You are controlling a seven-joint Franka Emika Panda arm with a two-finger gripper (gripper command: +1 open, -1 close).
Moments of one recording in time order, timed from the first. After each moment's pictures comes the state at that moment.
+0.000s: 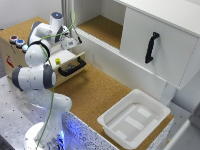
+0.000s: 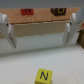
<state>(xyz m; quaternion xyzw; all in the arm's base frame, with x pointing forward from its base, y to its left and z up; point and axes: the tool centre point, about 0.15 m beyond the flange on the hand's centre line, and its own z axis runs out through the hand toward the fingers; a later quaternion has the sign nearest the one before) 0.299 0.302 0.433 -0.78 -0.61 -0.15 0.06</state>
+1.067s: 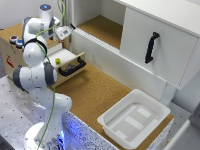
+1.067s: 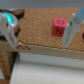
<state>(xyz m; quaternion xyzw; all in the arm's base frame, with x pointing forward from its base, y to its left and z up) 0.243 0.362 0.489 -0.67 -0.73 -0.09 -0.01</state>
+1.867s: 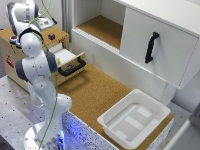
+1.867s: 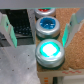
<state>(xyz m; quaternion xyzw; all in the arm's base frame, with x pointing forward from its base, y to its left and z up) 0.138 0.428 0.504 -0.72 -0.69 -0.01 0.04</state>
